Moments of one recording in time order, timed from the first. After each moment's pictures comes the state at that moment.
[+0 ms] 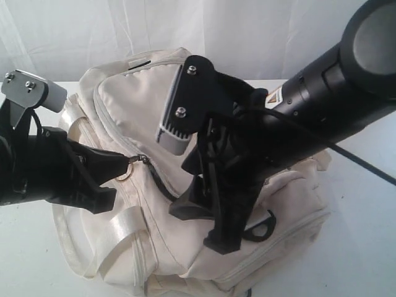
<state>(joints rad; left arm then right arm) -0.62 1.07 -0.56 -1.35 0.21 1.25 0.87 1.35 -1.05 0.50 0.78 -0.97</state>
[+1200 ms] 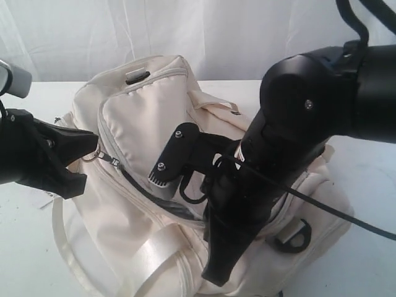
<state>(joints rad) -0.51 0.99 -0.55 -1.27 0.17 1.32 0.94 1.50 -1.05 0.17 0.93 -0.51</state>
